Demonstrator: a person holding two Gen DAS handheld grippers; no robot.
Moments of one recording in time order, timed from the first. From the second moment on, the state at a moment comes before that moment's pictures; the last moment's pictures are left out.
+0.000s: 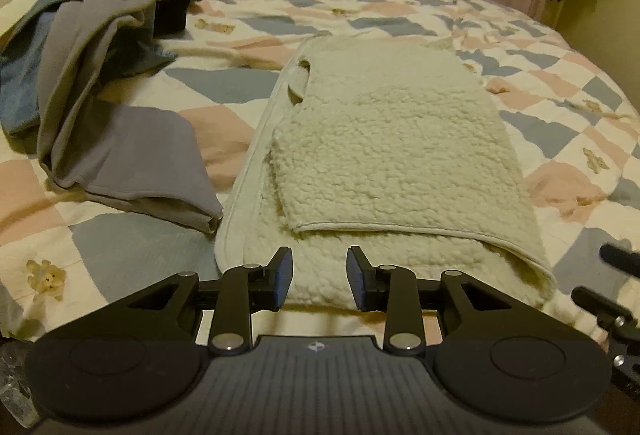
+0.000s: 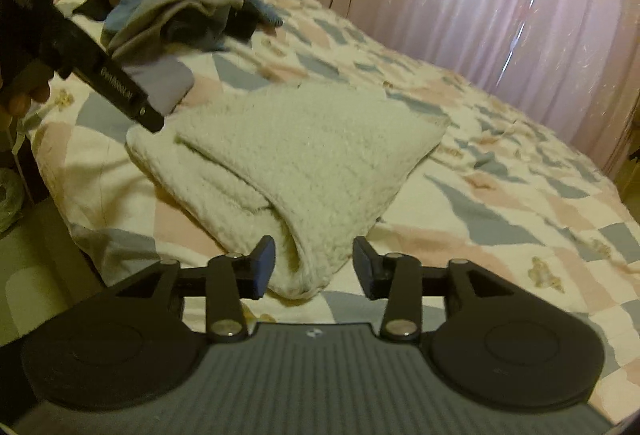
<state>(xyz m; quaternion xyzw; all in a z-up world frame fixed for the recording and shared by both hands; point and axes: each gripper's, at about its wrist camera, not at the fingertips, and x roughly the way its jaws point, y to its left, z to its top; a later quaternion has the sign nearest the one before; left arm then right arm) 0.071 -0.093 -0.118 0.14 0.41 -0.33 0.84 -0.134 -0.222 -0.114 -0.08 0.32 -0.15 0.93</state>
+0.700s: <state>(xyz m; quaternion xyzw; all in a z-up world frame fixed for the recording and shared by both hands) 0.056 -0.065 -0.144 0.25 0.36 -0.33 0.84 -0.145 -0.216 -0.130 -0.08 0.34 -0.13 0.93</state>
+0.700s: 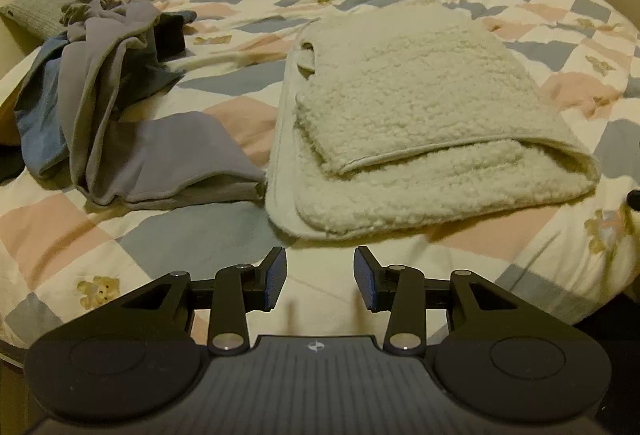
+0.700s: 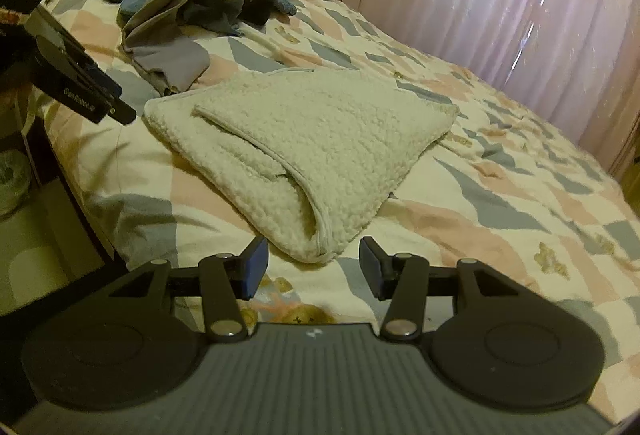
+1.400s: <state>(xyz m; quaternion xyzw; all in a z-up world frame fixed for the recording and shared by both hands) 0.050 -0.076 -0.144 0.24 0.35 -0.34 0.84 -0.131 -0.258 -0.123 0.09 0.36 -0.16 0.91</state>
